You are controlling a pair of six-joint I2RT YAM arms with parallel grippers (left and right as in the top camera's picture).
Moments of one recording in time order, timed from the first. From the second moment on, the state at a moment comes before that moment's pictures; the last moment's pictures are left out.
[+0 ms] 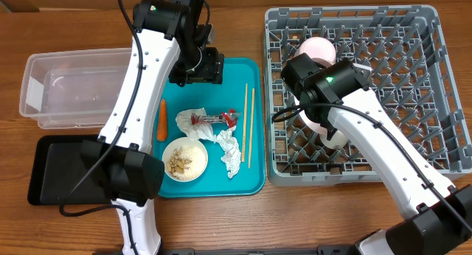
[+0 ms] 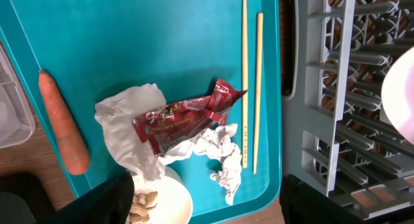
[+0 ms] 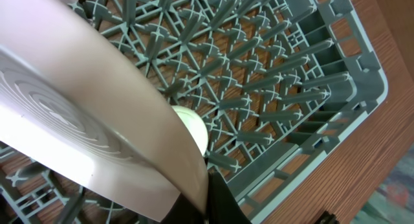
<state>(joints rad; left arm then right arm) -0.27 2.08 2.22 -1.55 0.19 -0.18 0.50 1.67 1.57 -1.53 0.63 1.00</state>
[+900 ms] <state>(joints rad) -0.27 2.08 2.22 -1.56 0.19 -0.18 0.41 1.67 1.63 -1.43 0.44 0.80</state>
